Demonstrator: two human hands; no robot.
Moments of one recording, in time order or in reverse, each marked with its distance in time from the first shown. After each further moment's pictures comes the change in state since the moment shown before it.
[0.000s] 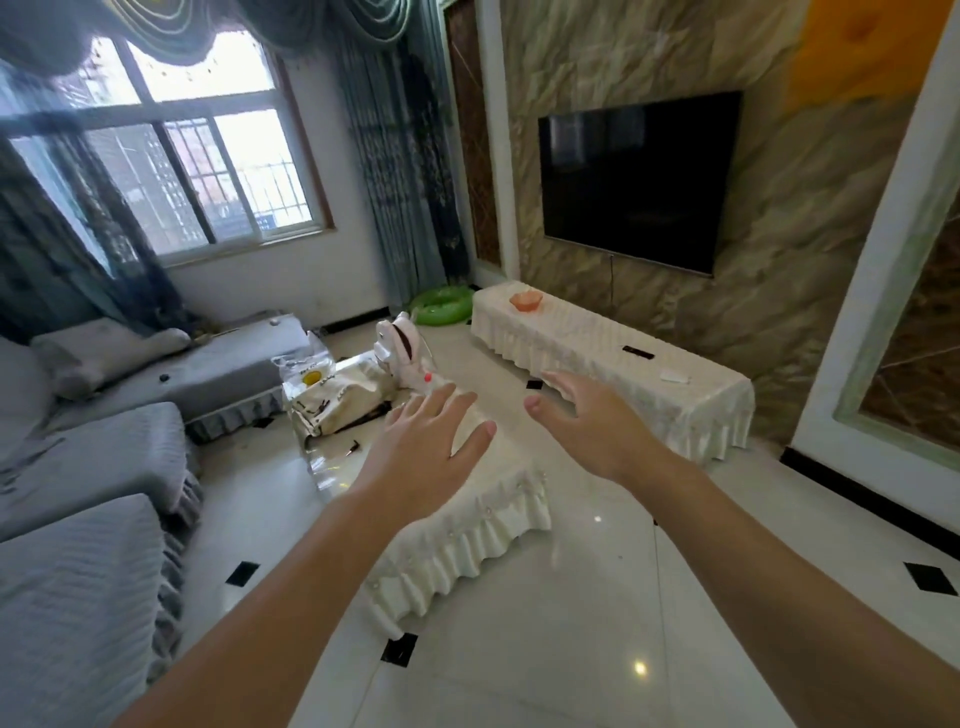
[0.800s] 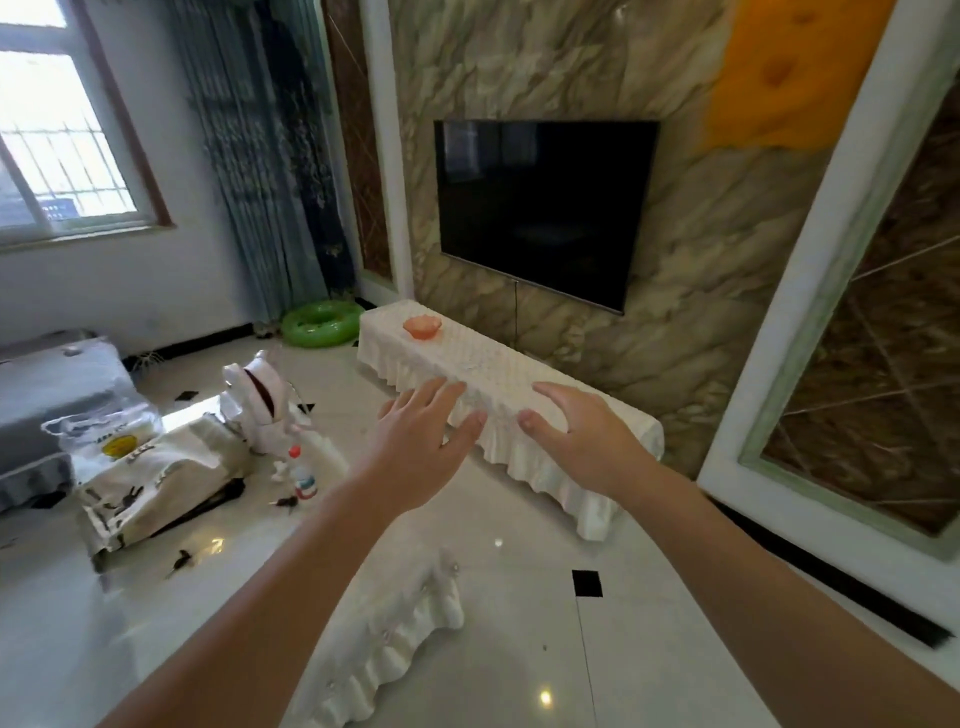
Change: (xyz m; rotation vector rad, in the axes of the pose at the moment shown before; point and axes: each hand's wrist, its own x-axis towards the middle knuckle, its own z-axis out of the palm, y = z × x) left_hand 0.377 -0.052 0.147 -0.221 0.005 0.156; right_hand 0.310 0.150 -0.016 -0.221 0.092 0.093
